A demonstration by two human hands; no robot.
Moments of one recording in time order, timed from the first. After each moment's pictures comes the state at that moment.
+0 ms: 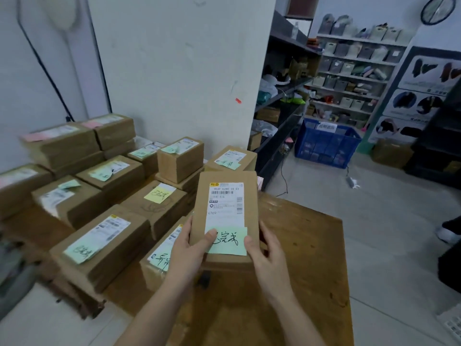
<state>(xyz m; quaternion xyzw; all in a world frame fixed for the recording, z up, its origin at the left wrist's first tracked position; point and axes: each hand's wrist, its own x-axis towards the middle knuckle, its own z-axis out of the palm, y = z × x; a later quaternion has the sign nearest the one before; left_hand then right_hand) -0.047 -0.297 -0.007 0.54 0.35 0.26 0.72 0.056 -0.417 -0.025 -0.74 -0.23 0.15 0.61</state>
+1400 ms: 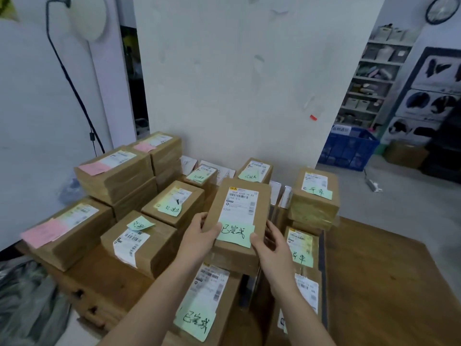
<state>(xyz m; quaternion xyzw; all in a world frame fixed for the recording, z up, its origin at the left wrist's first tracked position) -0.108 0.032 -0.005 0.69 0.35 0.18 0.60 -0.026 -0.114 -0.022 -0.77 -0.15 0.14 0.60</state>
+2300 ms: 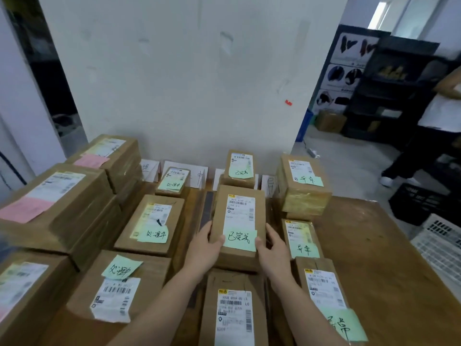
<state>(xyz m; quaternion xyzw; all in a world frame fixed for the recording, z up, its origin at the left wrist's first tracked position) -0.056 0.119 -0.046 0.79 0.24 0.05 0.56 -0.007 -0.031 -0.052 -0.83 0.02 0.08 0.55</state>
